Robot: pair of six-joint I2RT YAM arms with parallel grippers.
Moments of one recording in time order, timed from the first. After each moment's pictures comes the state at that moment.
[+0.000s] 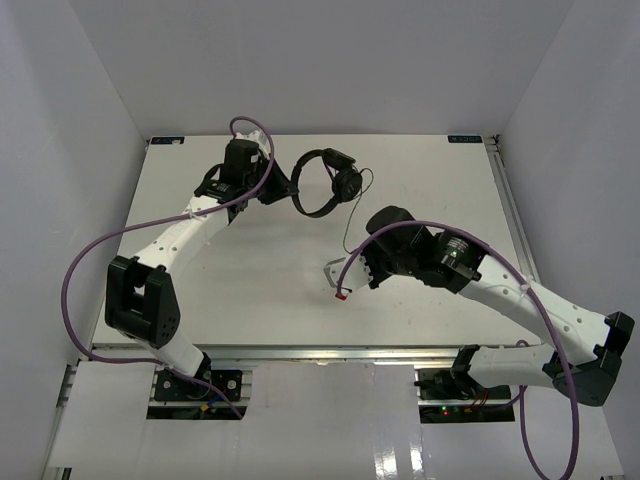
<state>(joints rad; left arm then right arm) -0.37 1.60 1.34 -0.30 0.23 -0.68 1.01 1.18 1.29 -0.96 0.12 -1.24</state>
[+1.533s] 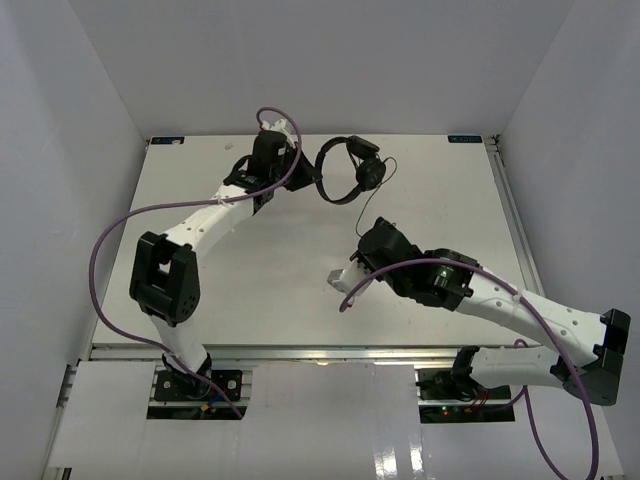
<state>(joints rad) -0.46 1.76 1.47 -0.14 0.16 -0.71 1.10 1.13 1.13 -0.72 0.57 -1.67</state>
